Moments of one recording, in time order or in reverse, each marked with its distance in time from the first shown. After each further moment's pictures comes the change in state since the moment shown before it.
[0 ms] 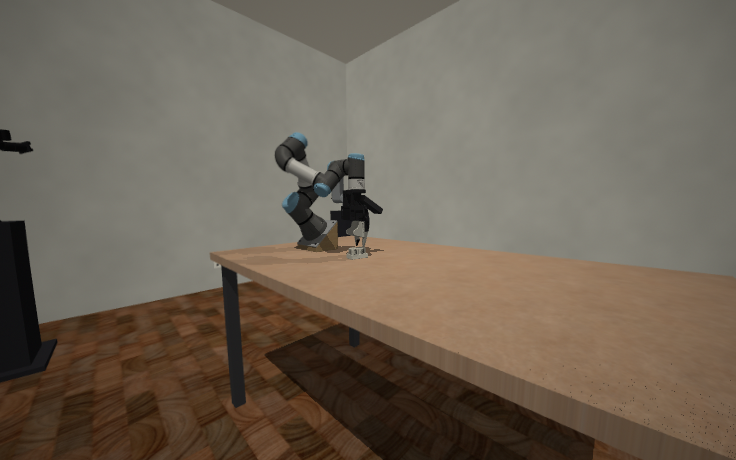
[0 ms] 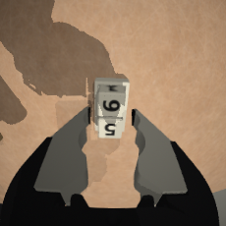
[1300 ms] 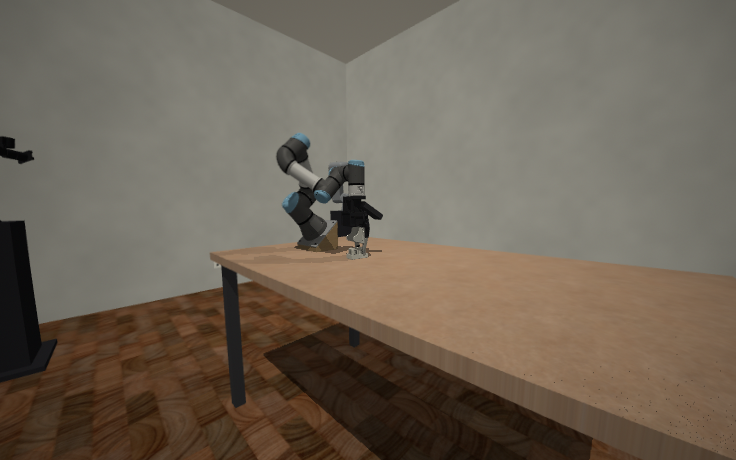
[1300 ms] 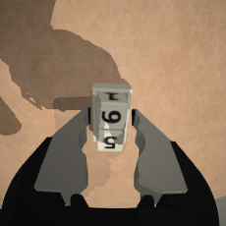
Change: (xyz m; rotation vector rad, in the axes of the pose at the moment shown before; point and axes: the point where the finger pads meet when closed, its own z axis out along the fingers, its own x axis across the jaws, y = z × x) arm 0.000 0.000 0.024 0.000 0.000 0.000
